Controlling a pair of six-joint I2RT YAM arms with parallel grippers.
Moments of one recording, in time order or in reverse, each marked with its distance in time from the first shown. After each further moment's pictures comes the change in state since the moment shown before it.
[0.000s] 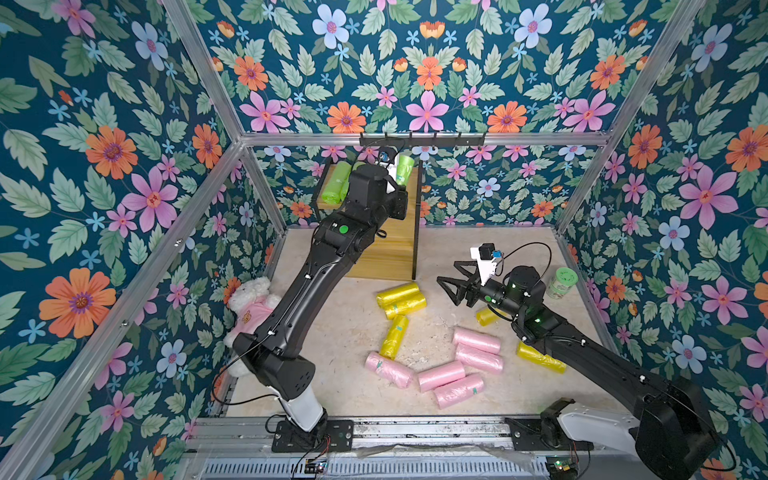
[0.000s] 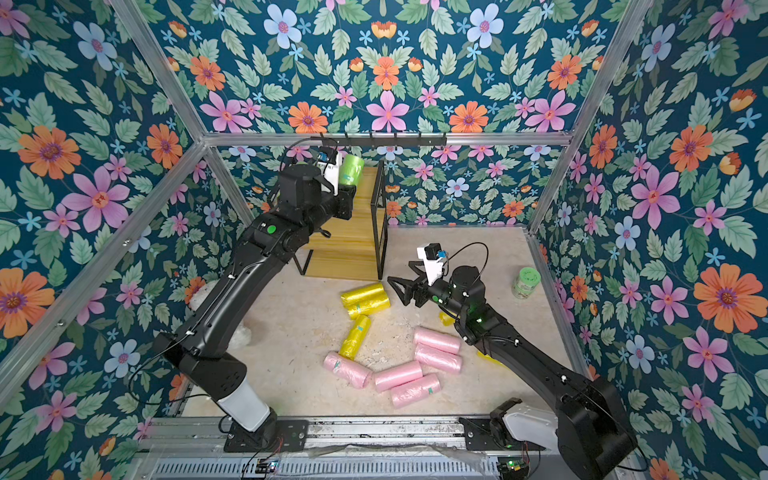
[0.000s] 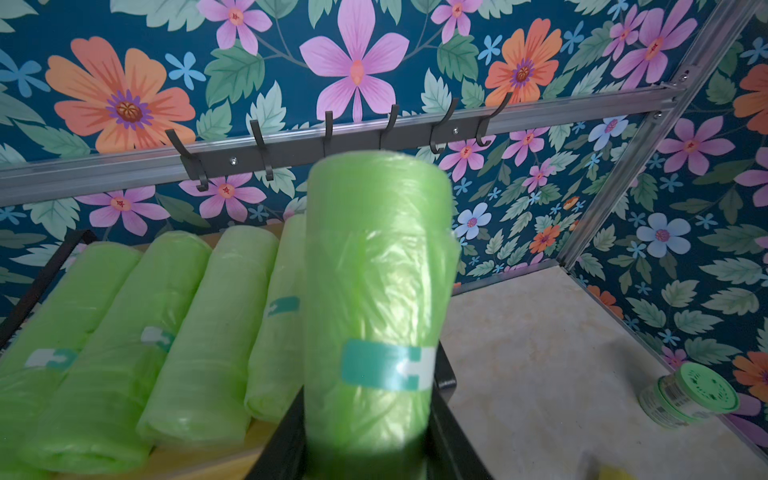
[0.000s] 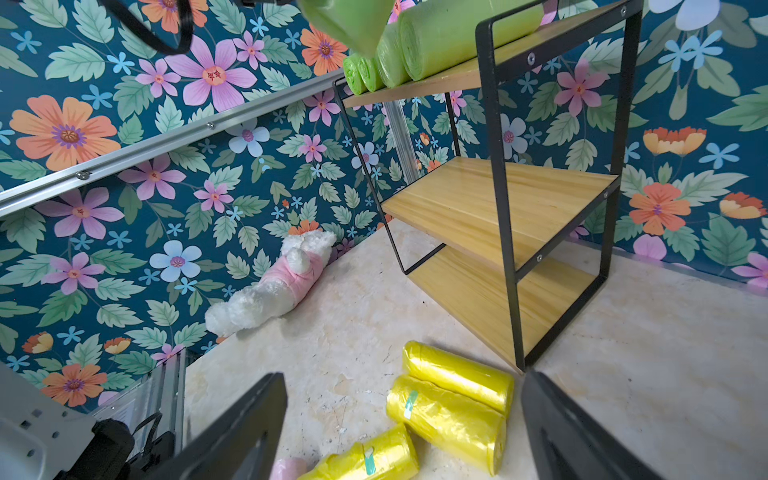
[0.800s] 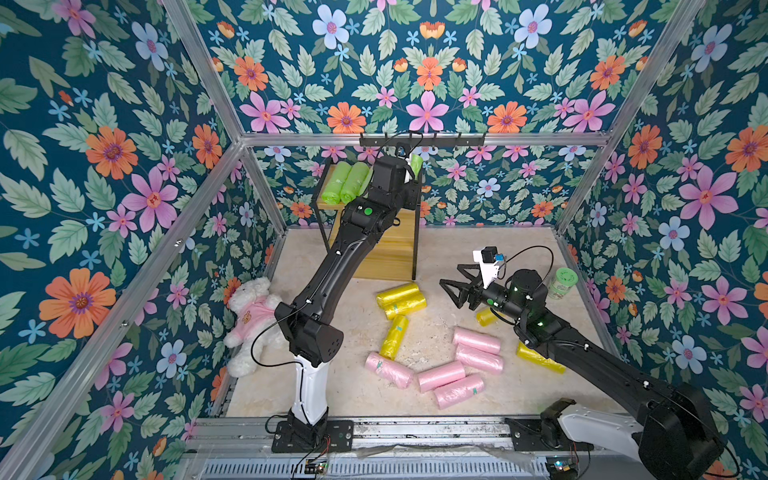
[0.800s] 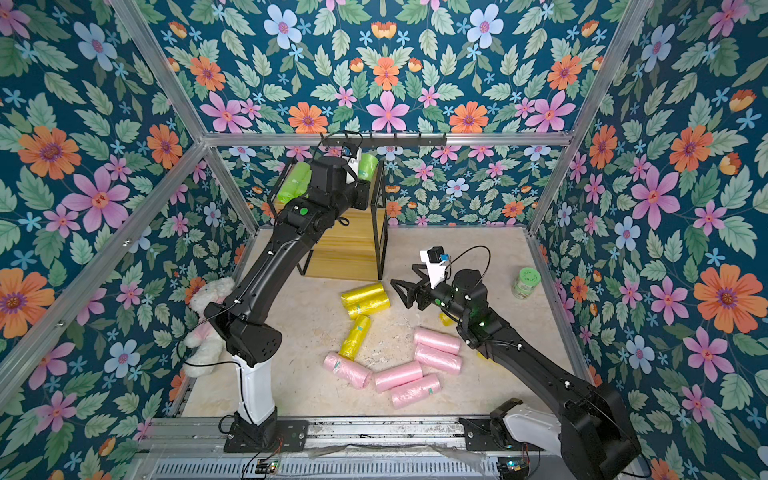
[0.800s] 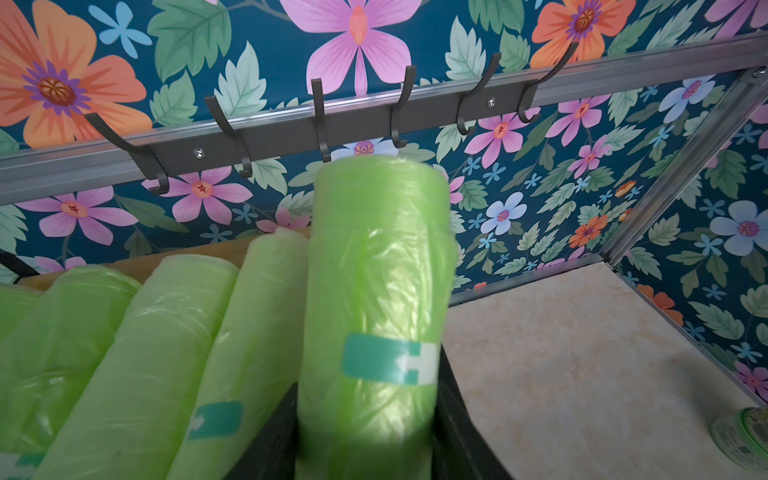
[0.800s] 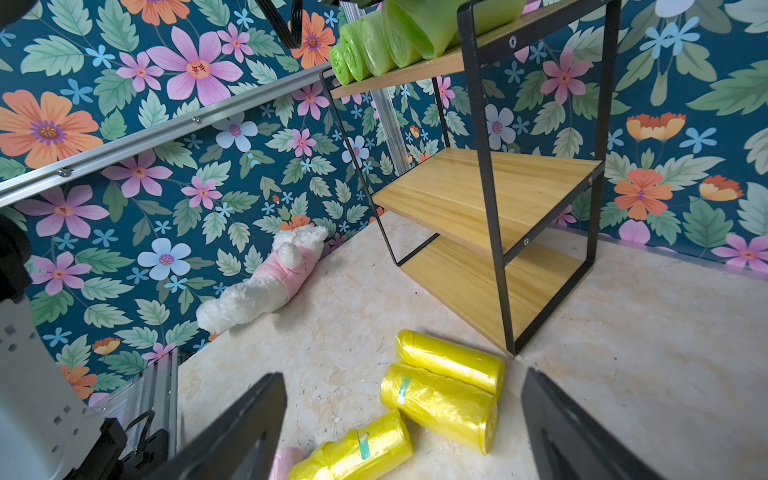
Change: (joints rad) left arm 0.011 0.262 0.255 -0.055 -0.023 0.009; right arm -0.007 -0.029 -0.032 -0.023 0.023 0.000
